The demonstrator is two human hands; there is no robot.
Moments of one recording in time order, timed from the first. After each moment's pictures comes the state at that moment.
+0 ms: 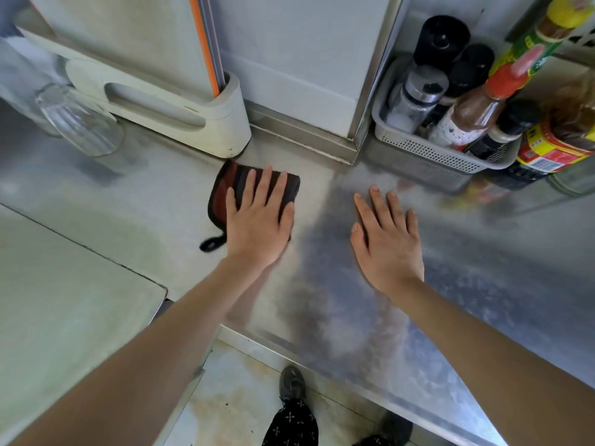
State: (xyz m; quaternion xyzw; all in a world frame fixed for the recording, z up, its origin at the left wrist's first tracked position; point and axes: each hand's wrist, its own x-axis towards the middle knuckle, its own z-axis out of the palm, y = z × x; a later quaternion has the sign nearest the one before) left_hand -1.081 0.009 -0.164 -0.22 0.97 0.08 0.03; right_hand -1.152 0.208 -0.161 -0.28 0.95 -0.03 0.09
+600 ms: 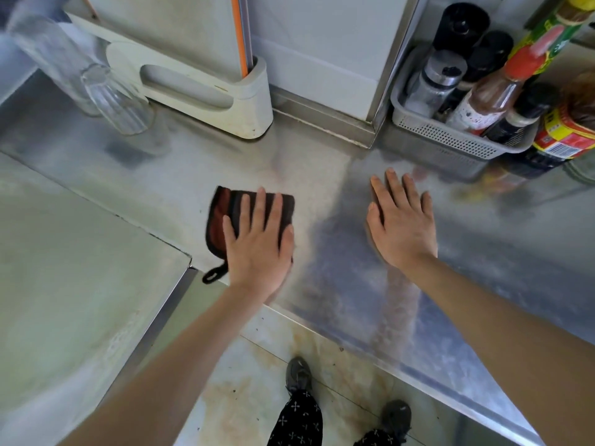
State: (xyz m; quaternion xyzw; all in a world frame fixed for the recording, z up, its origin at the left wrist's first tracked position) left_hand -1.002 0.031 -0.163 -0.27 0.96 0.08 0.02; right_hand -1.151 0.207 -0.160 -0.28 0.95 -0.04 0.08
